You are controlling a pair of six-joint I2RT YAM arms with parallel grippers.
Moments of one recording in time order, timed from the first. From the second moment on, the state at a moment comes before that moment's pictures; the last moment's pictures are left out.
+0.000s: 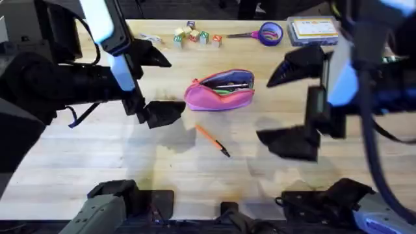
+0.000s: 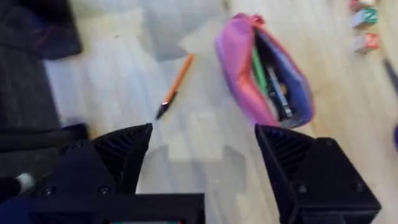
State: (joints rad) left arm 0.11 0.99 0.88 -0.85 0.83 1.08; right arm 0.55 0.99 1.18 -1.11 -0.39 -0.60
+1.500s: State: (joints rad) left arm 0.28 1.31 0.88 -1.12 0.75 1.72; right arm 0.91 1.08 0.87 -0.75 -0.07 0.16
